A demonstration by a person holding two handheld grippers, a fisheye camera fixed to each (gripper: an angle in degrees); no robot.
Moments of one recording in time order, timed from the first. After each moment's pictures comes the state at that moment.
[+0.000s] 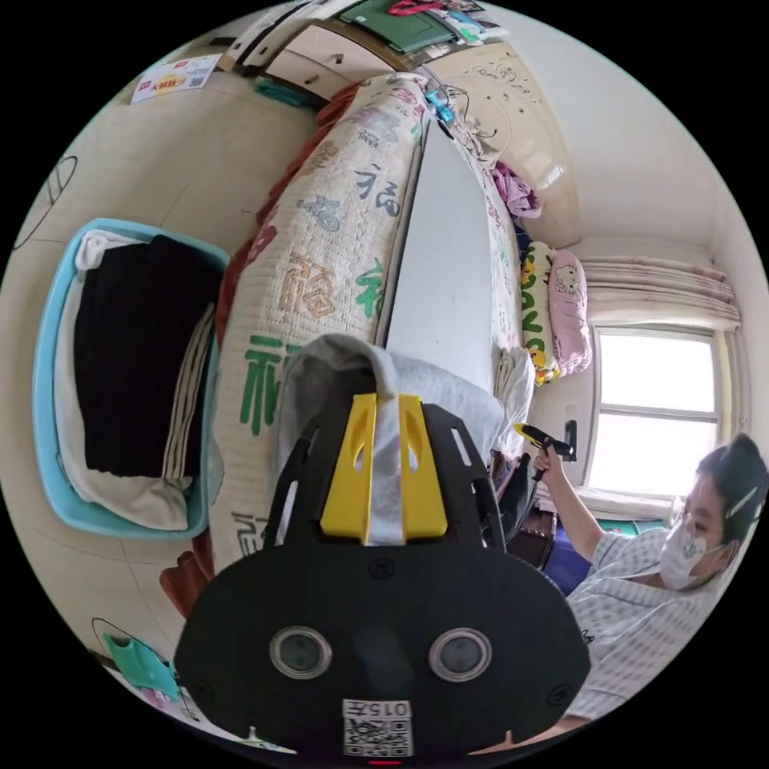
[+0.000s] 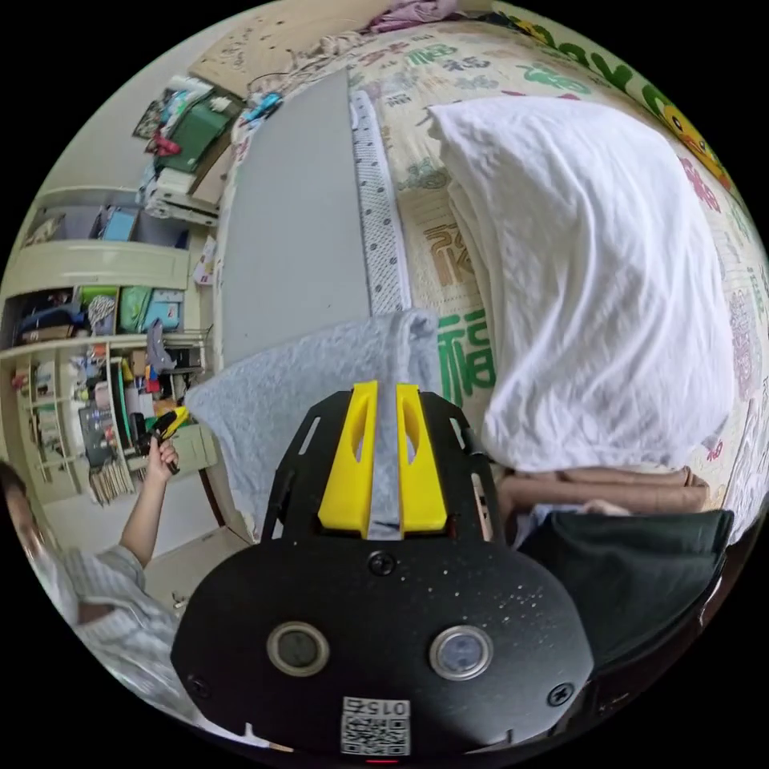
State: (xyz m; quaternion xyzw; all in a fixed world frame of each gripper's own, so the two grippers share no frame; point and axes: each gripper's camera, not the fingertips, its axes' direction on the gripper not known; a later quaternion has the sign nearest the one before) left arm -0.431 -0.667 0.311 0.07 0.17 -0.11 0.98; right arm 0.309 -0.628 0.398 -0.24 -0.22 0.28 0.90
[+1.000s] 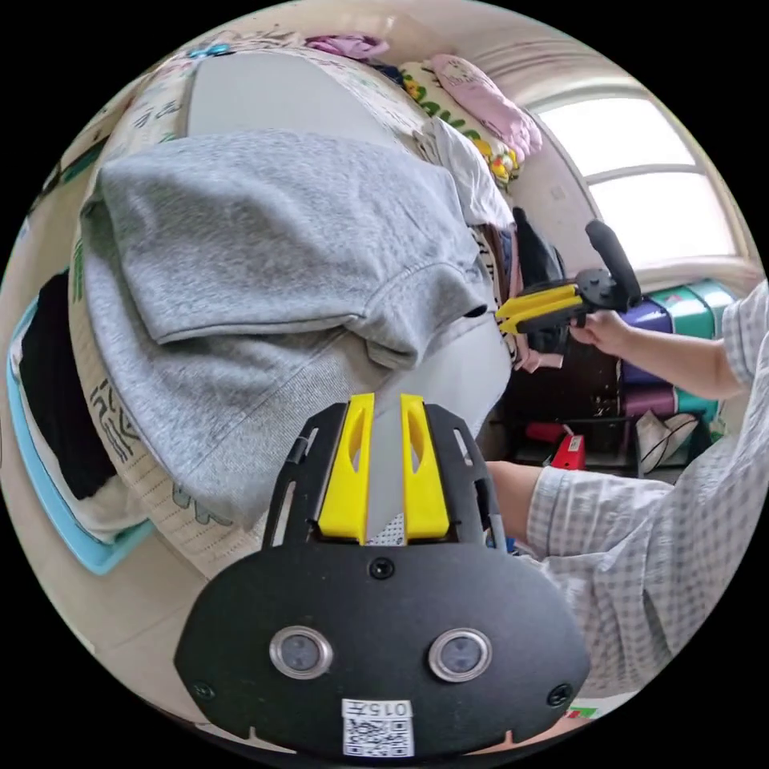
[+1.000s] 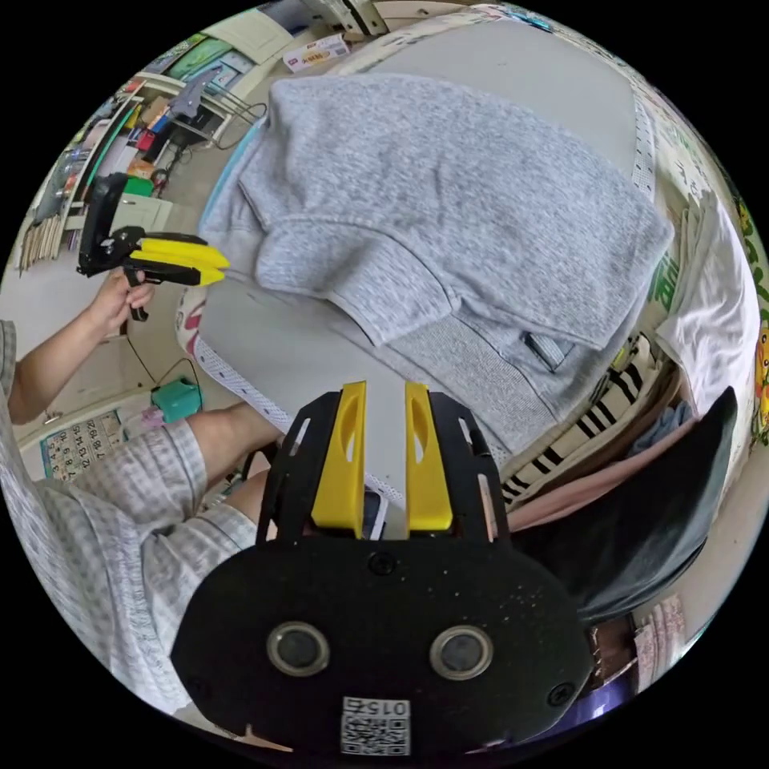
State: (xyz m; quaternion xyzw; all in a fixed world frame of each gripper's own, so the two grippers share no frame) left arm -0.170 -0.484 0.385 -0.08 0.10 0.23 0.96; right arm -0.004 -0.400 0.448 -0.39 -0.15 -0.03 0.91
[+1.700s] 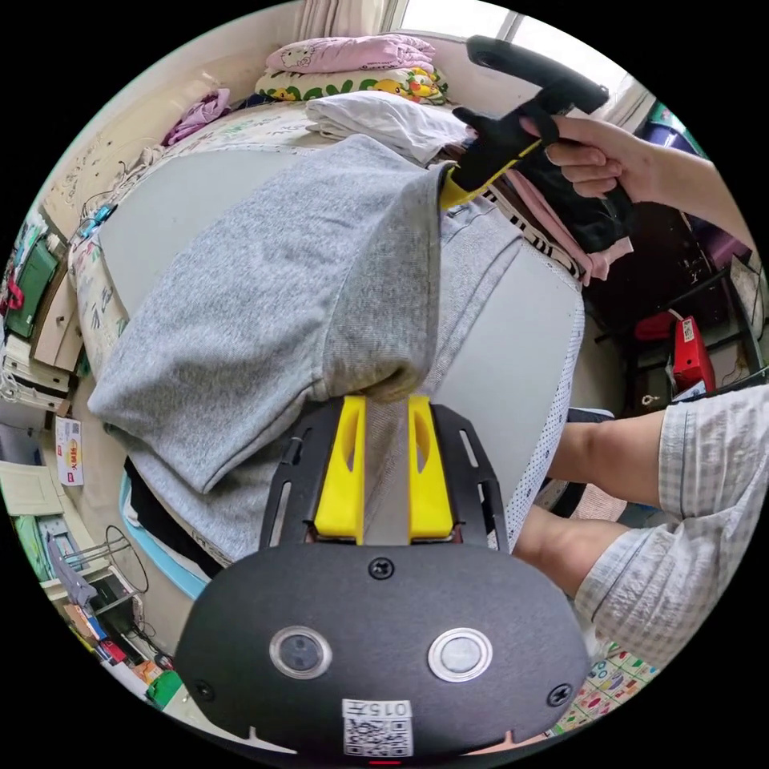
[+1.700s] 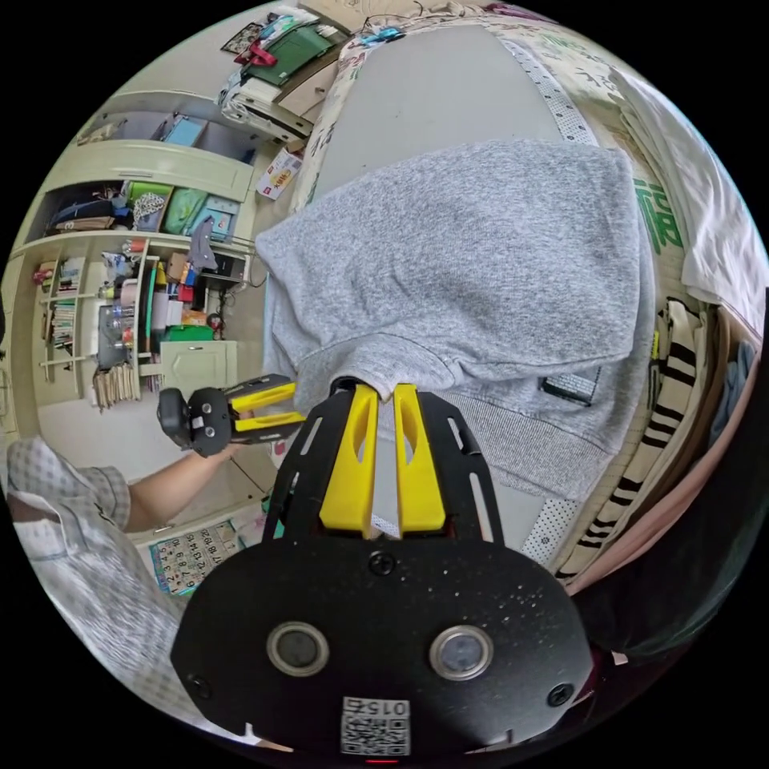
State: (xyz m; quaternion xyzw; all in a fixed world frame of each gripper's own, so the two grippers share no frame) left arm -0.014 -0.416 0.373 -0.03 -0.12 0.42 0.90; right arm 0.067 -0.414 0.471 -0.26 -0.30 0.21 0.89
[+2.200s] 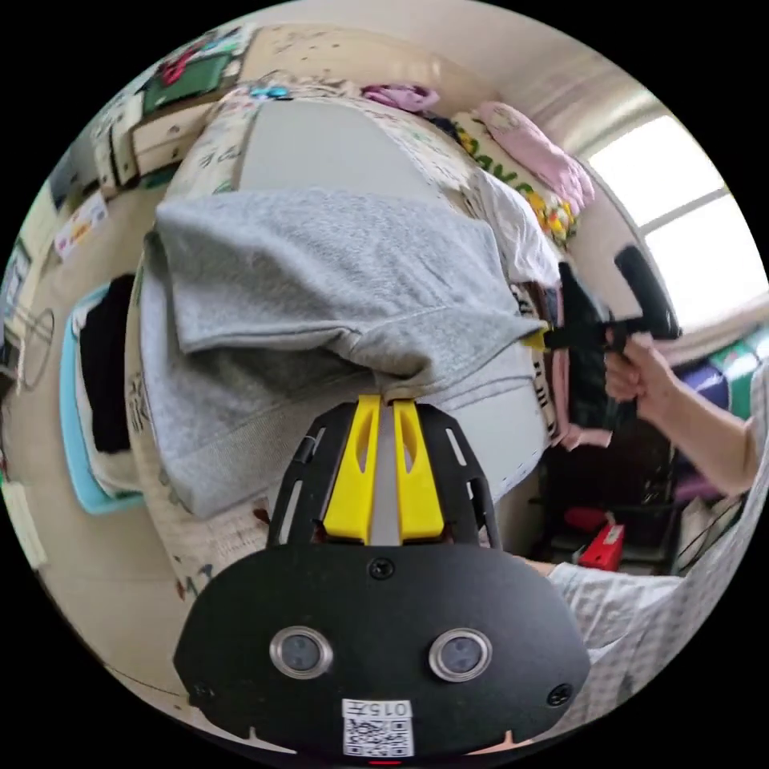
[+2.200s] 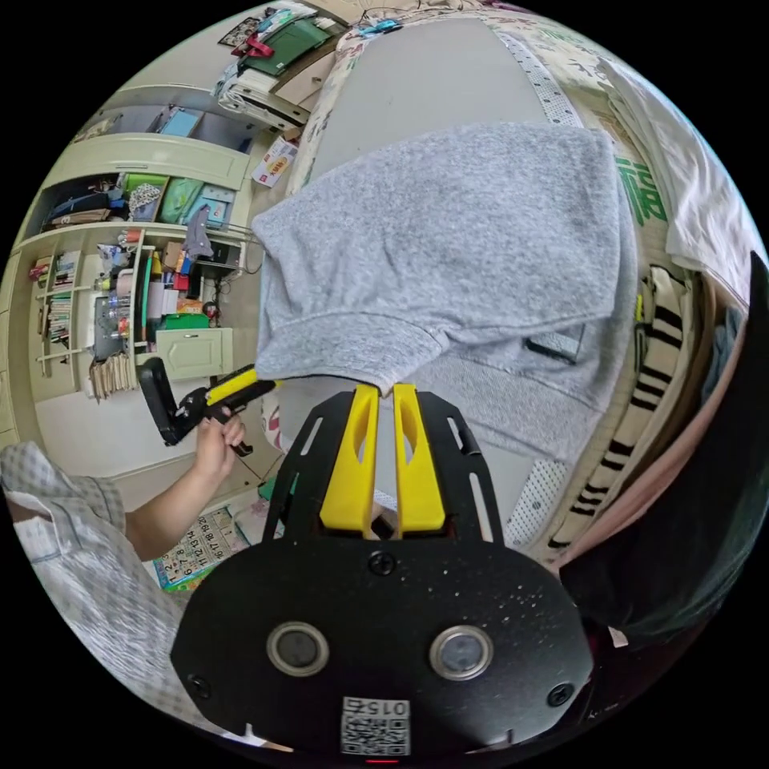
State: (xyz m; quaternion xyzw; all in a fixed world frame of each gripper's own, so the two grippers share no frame) left arm -0.074 -0.389 0.314 0.06 0.06 0.04 1.00; right arm 0.082 -0.380 0.448 -0.29 -0.28 0.20 0.89
